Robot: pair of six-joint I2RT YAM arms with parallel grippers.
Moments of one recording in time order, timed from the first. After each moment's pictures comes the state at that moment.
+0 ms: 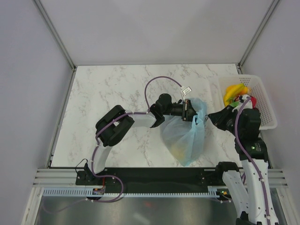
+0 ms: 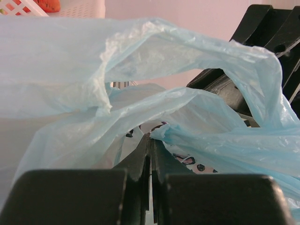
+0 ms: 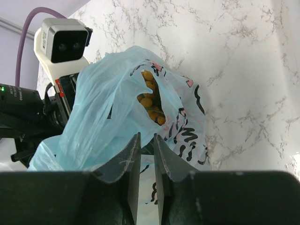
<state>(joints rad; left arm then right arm) -0.89 2.13 1.30 0.93 0.80 -1.10 -0.04 0.59 0.78 -0.62 -0.31 0.57</state>
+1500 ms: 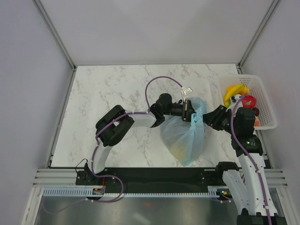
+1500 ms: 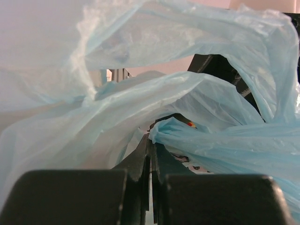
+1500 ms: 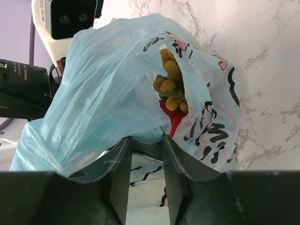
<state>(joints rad) -0.89 2.13 1.31 0.91 0.82 -1.10 -0.04 0.64 0.67 -0.50 -0.50 0.62</state>
